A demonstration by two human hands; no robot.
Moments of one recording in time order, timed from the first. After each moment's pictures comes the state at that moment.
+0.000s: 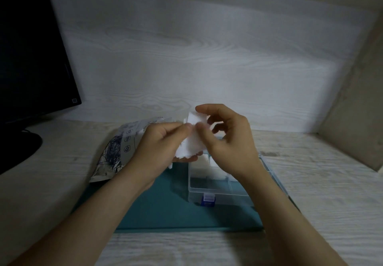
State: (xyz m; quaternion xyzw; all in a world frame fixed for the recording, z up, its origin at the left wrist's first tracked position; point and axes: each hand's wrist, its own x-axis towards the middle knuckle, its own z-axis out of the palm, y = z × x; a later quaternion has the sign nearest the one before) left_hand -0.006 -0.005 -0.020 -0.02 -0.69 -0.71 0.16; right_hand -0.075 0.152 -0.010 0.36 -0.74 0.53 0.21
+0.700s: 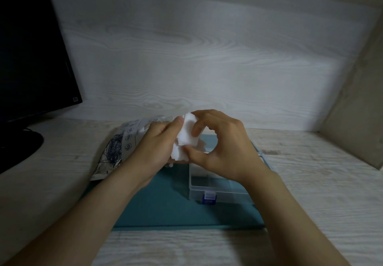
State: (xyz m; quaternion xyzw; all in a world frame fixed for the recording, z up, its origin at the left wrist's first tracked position) left_hand -0.018 -0.020 -0.029 0.02 -0.72 -0.68 0.14; right_hand -0.074 0.153 -0.011 0.48 -0.76 0.34 0.29
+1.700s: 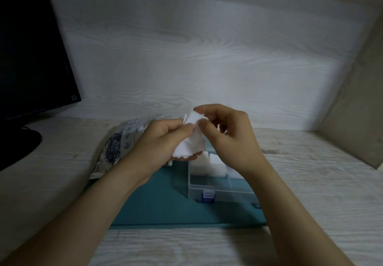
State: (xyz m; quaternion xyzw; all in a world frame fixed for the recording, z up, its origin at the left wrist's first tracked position) left_hand -0.002 -0.010 -0.014 -0.02 -0.74 -0.66 0.12; right_hand -0.077 0.155 -0.006 0.35 -0.74 0.54 0.16
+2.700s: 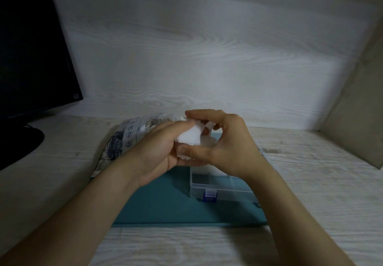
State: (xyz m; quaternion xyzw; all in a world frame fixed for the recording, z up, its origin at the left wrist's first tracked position) left_hand -0.003 -0.011 -0.012 -0.06 -0.59 -0.80 -0.02; right_hand -0.063 0.156 -0.002 0.40 -0.81 0.41 0.15
